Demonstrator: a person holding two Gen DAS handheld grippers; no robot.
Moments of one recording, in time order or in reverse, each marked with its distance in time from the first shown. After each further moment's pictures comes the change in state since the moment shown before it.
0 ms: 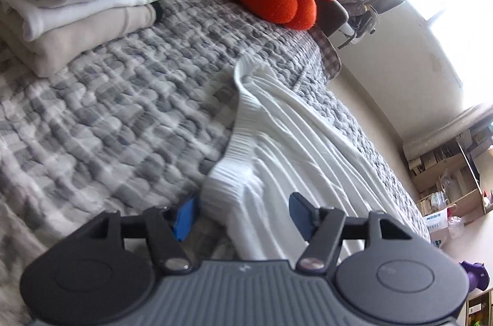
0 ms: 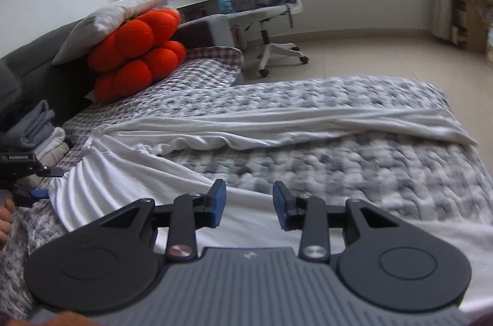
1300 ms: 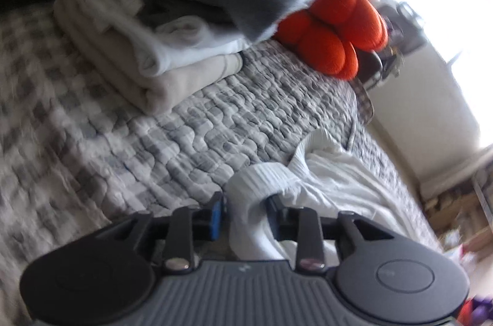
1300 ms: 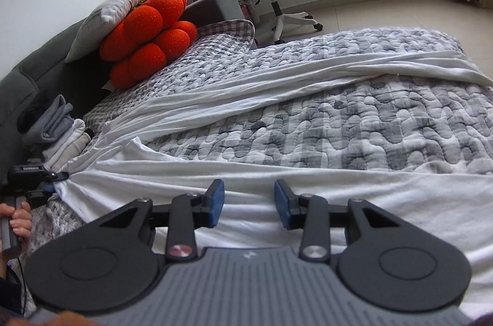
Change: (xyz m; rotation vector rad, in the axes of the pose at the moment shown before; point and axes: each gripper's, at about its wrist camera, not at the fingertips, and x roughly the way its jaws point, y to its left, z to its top) left arm -0.045 0.076 0.016 -0.028 -0.136 0.082; right arm 0.003 -0.010 -0.018 0.093 0.100 0.124
